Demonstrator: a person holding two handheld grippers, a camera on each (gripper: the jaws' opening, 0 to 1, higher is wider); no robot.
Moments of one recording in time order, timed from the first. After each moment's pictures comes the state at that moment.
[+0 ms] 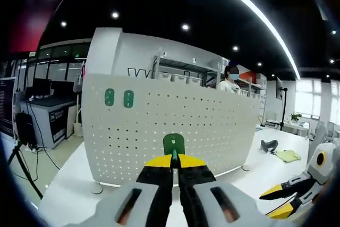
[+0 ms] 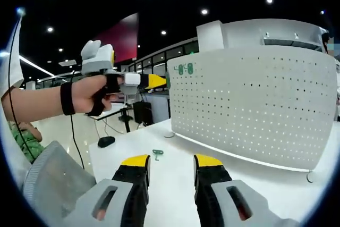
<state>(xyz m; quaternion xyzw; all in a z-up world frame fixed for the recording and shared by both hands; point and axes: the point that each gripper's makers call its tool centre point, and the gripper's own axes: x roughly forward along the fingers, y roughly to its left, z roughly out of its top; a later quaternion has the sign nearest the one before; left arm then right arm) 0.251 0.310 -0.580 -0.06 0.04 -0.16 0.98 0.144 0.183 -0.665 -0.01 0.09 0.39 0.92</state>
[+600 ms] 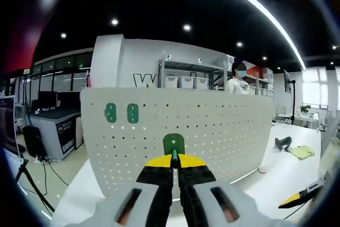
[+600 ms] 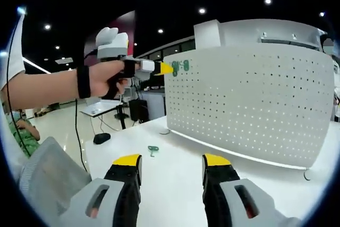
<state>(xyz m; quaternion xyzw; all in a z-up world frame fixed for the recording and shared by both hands) 0.300 0.315 -0.557 -0.02 0.02 -0.13 0.99 0.147 0.176 -0.677 -0.02 0.10 0.37 0.92</state>
